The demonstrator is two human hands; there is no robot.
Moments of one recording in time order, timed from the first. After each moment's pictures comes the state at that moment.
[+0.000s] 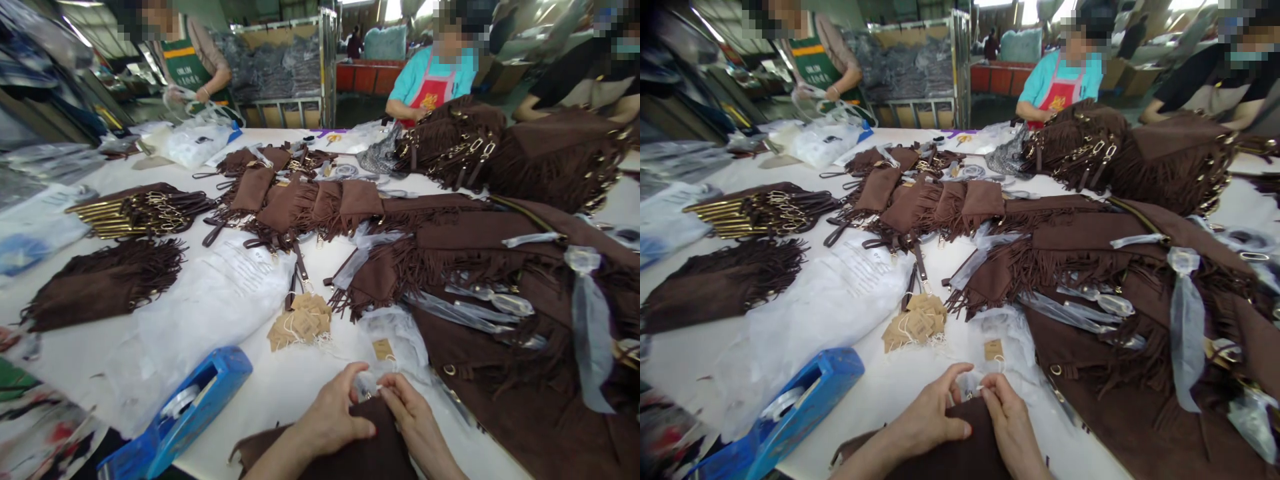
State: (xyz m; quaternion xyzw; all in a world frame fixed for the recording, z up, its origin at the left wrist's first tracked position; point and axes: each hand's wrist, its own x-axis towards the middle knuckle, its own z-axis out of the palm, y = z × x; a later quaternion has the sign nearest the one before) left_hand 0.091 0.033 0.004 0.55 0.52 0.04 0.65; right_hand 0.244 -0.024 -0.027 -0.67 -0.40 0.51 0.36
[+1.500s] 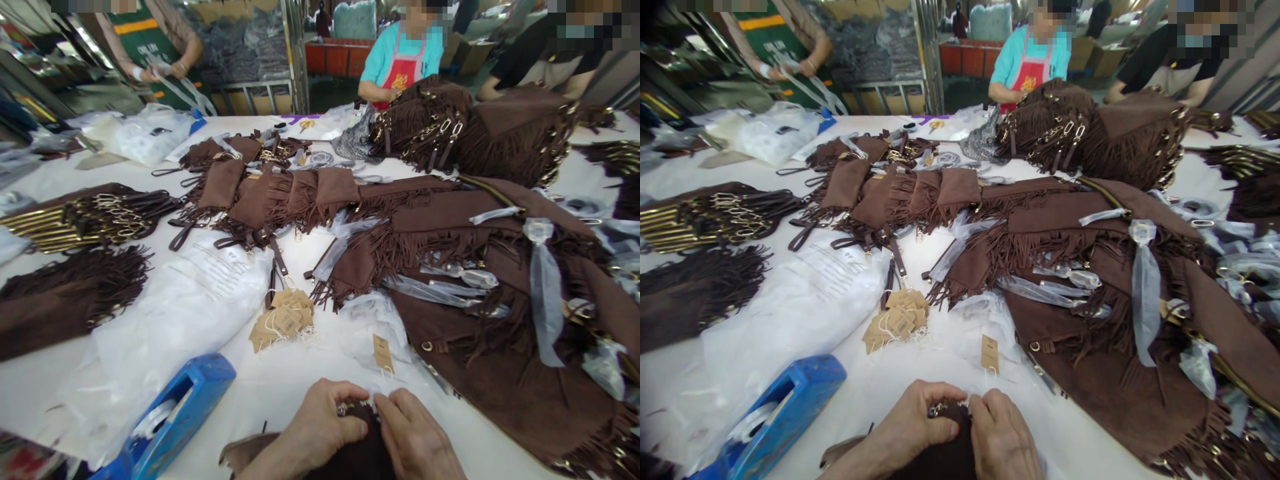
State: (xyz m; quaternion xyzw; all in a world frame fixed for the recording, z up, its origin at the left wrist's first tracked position) left_hand 0.099 0.025 0.026 0.46 0.50 0.02 0.73; right_hand 0.246 -0.069 -0.005 -0.67 -0.70 0.12 0.22
